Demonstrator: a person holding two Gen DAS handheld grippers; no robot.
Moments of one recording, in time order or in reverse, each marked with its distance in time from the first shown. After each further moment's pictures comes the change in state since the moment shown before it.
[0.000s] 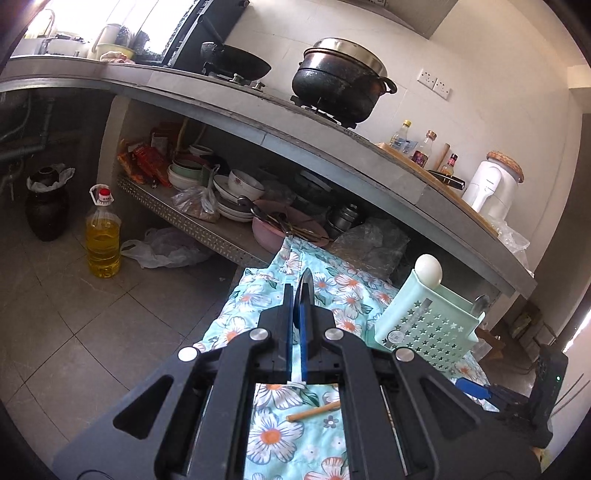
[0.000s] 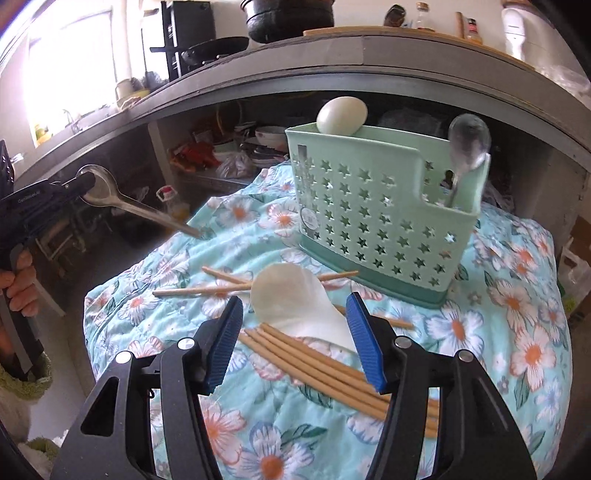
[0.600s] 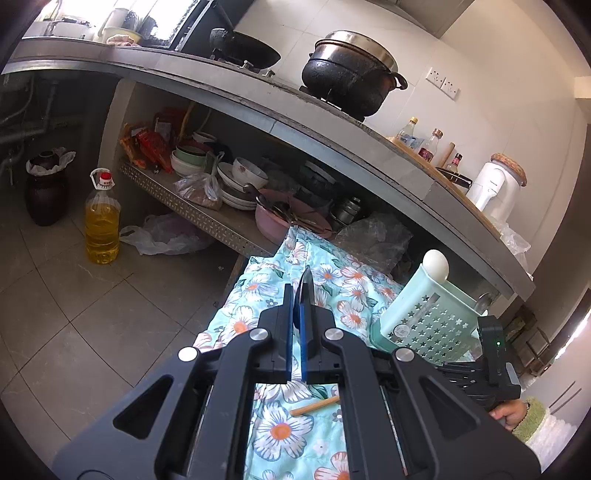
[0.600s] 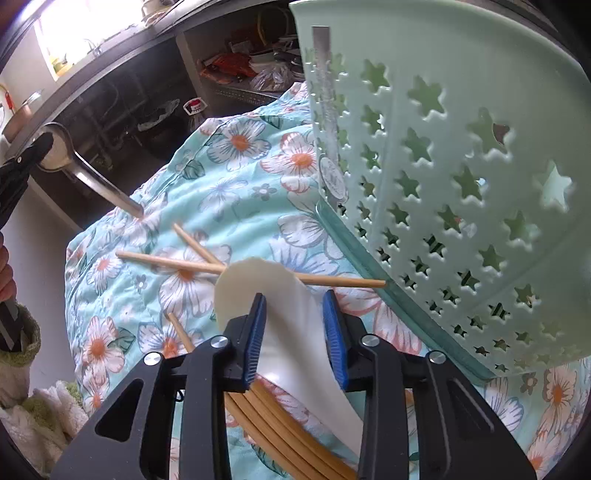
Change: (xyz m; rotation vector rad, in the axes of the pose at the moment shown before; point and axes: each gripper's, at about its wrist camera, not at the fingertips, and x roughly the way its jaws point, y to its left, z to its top) left arm 0.007 0.020 -0.005 -0.037 0.033 -0.012; right arm 0.093 -0.009 0.023 -0.154 0.330 0.130
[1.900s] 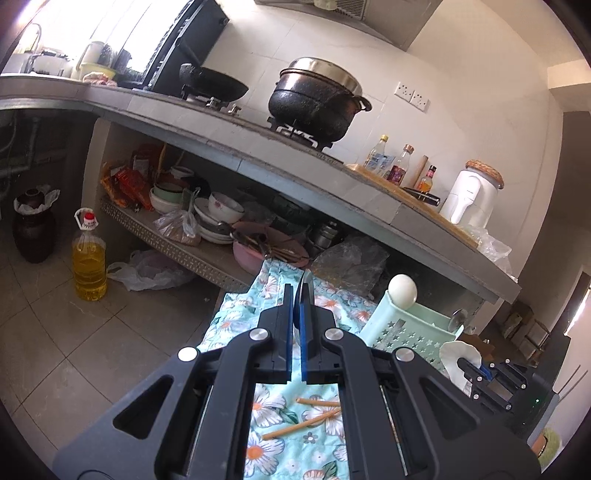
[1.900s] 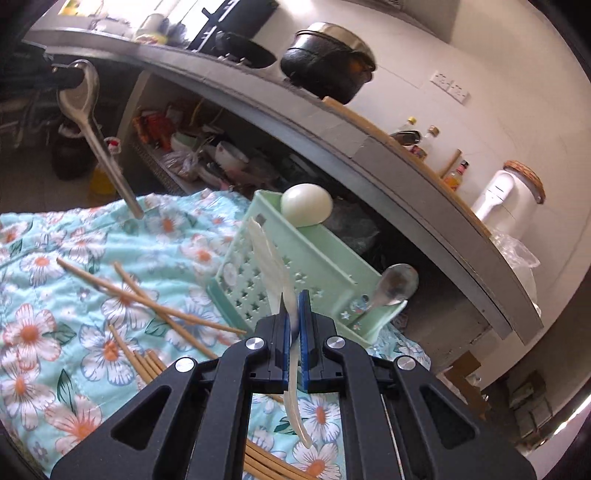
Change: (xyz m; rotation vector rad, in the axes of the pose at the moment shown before) left arm -0.025 -0.045 0.027 0.094 -0.107 -0.064; right arm -0.126 0.065 -0.040 -0.153 -0.472 -0.715
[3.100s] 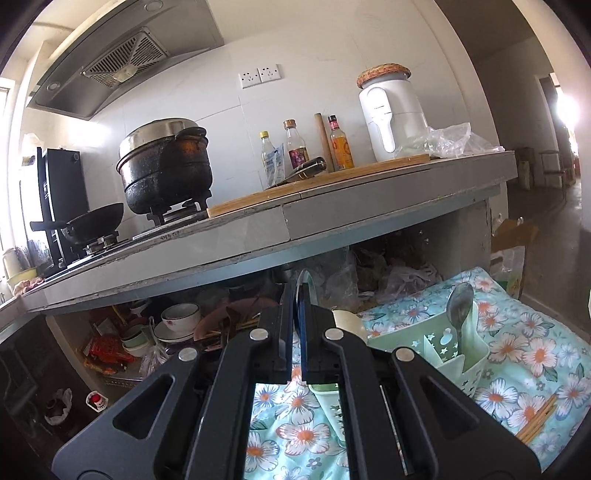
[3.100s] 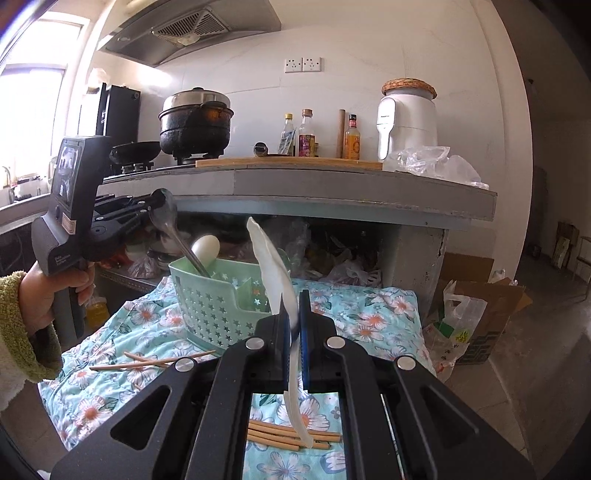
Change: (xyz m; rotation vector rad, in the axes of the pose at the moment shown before) left arm 0.125 -0.214 -0.008 0.708 -0.073 0.005; right arm -0.074 -0.110 -0.059 0.541 -0.088 -0.014
